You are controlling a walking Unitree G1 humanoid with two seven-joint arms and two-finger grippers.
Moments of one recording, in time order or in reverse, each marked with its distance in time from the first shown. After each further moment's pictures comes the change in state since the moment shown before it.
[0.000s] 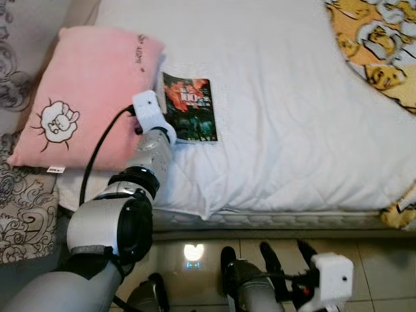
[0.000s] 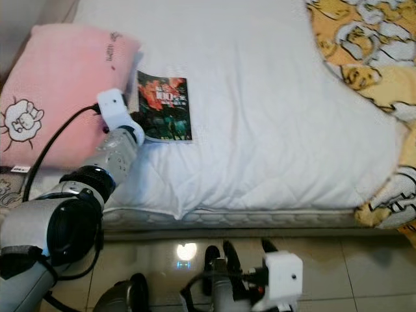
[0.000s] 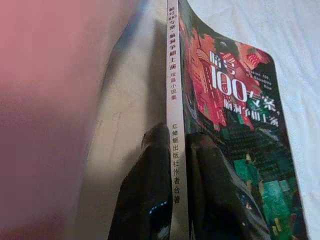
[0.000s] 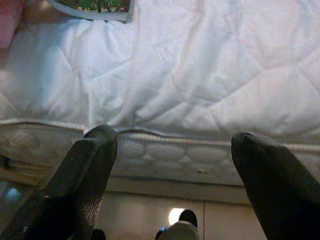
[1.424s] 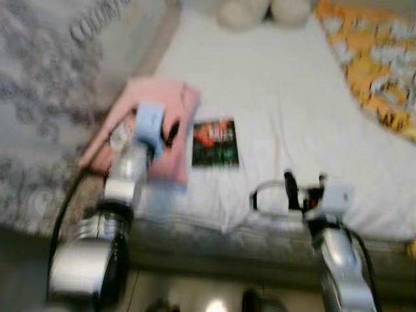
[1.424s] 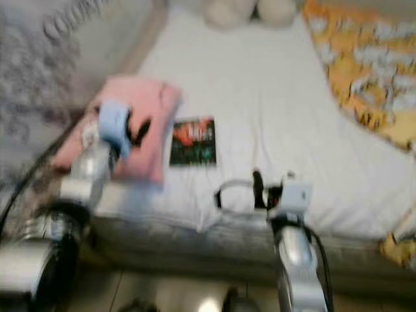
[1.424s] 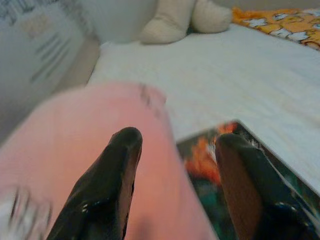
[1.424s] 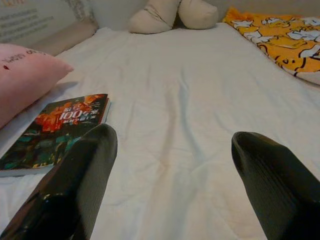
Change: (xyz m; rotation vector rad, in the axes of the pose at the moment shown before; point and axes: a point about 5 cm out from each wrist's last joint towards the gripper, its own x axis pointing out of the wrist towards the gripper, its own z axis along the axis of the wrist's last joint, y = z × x) left arm -0.028 0.034 -0.030 0.400 -0.175 -0.297; right arm 0.120 -0.064 0.036 -0.059 -0.213 -0.234
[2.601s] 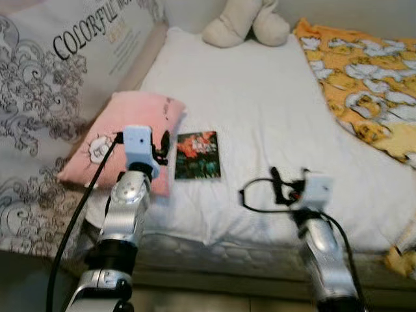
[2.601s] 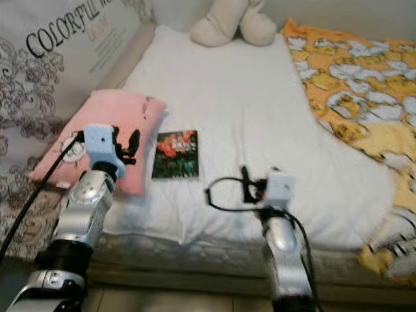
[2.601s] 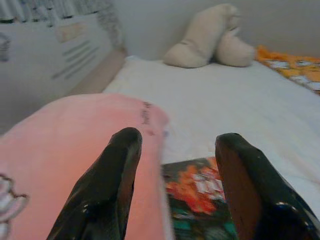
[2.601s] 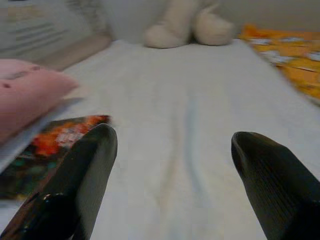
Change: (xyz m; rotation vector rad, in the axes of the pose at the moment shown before) left arm -0.031 -0.003 0.001 -0.129 -0.048 0.208; right arm 0.028 0.020 -0.008 0.002 -0.025 0.128
